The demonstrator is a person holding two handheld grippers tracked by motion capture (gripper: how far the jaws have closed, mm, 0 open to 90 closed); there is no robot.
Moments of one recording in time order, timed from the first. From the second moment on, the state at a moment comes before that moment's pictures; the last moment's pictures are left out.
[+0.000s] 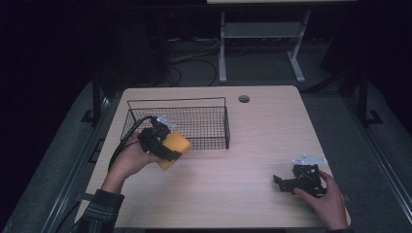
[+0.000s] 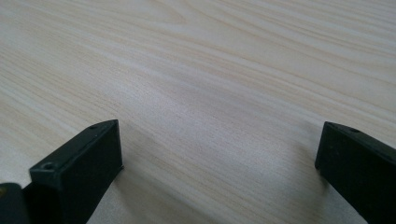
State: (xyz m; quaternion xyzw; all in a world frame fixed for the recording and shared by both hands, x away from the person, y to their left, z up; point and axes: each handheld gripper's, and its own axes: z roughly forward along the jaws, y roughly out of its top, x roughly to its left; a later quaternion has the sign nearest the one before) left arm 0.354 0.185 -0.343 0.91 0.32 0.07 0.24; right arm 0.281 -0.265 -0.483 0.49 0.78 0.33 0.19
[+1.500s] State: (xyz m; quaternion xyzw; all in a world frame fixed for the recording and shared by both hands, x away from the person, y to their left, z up) left arm 0.438 0.244 -0.333 0.87 0.42 0.14 0.23; right arm 0.281 -0.265 -0.484 0.49 0.78 0.33 0.19
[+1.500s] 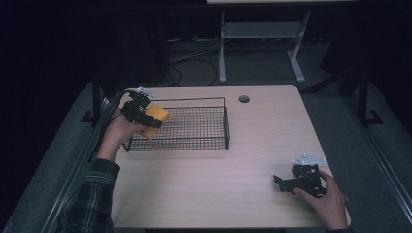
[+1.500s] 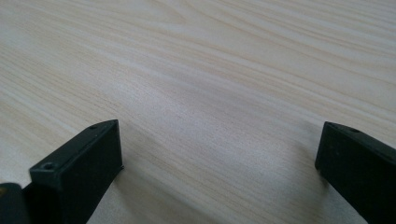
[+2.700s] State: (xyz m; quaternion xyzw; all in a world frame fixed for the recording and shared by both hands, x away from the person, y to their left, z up) left arm 0.466 0.278 -0.380 0.82 0.52 0.13 0.22; right arm 0.281 -0.265 -0.484 0.49 0.78 0.33 0.19
